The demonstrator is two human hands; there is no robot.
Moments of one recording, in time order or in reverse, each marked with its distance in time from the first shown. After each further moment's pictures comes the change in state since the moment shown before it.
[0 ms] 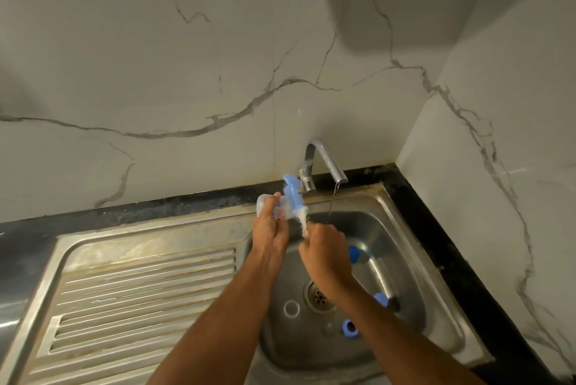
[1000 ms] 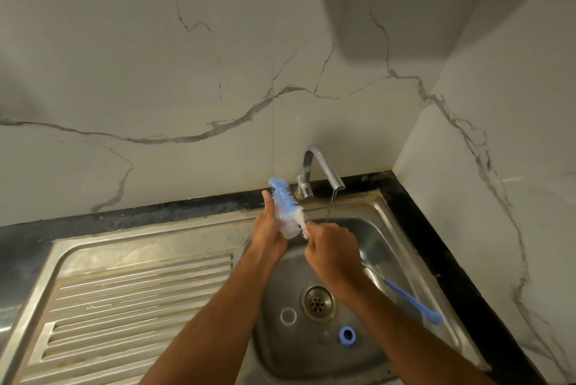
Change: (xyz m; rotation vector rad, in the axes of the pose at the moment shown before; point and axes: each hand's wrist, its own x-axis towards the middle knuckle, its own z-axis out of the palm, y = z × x) left_hand -0.011 0.008 0.009 0.401 -0.231 -0.031; right_hand 0.007 0.011 -0.031 -0.108 0.066 -0.193
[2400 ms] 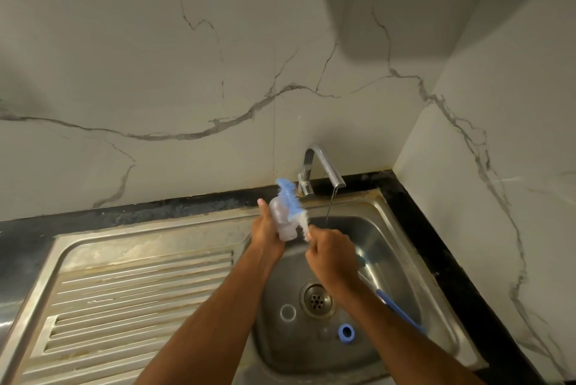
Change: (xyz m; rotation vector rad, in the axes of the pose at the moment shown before) left_hand -0.001 -0.003 0.001 -0.064 0.226 -0.073; right_hand -0.012 0.005 0.018 0.072 -0.020 0.041
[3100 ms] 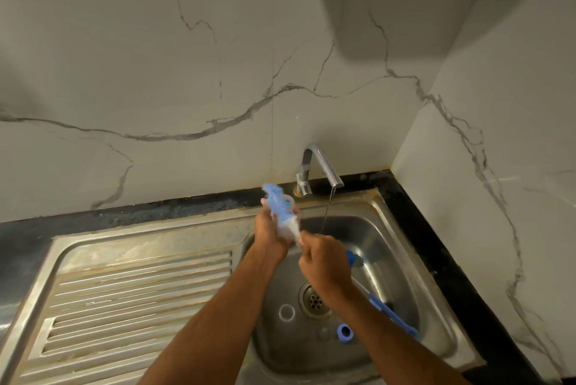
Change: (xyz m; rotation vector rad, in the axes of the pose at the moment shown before) left_hand -0.009 -0.001 0.009 -0.186 -0.010 -0.149; right_hand -0.008 -0.003 0.012 0.080 -0.007 -0.039
